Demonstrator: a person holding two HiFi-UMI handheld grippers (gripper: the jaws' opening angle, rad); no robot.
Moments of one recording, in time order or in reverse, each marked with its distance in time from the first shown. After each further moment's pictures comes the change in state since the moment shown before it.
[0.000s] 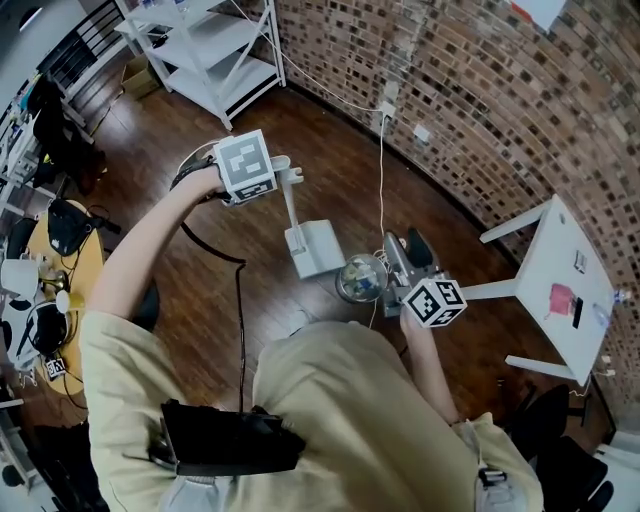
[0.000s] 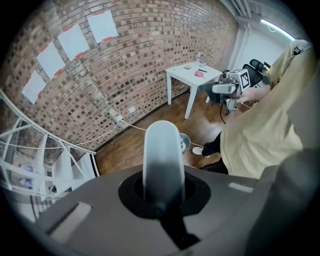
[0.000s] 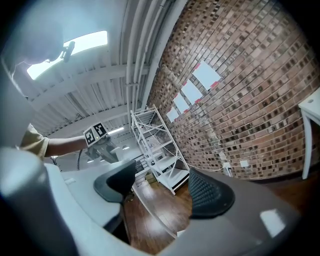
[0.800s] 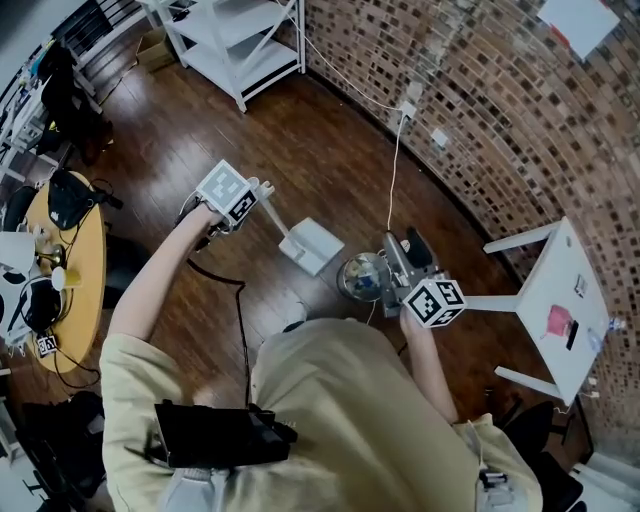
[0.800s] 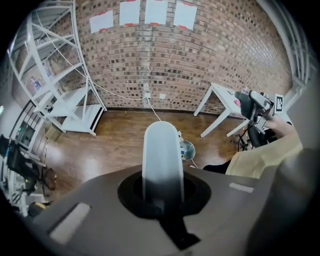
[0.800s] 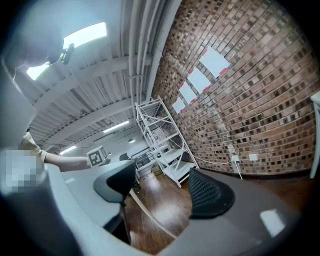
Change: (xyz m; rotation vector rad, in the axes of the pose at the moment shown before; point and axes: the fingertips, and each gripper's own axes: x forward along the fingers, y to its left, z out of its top) left arm 0.077 -0.003 -0.143 -0.655 -0.068 0.003; right arm 0.045 0.024 -0.027 -0.002 0.094 0.067
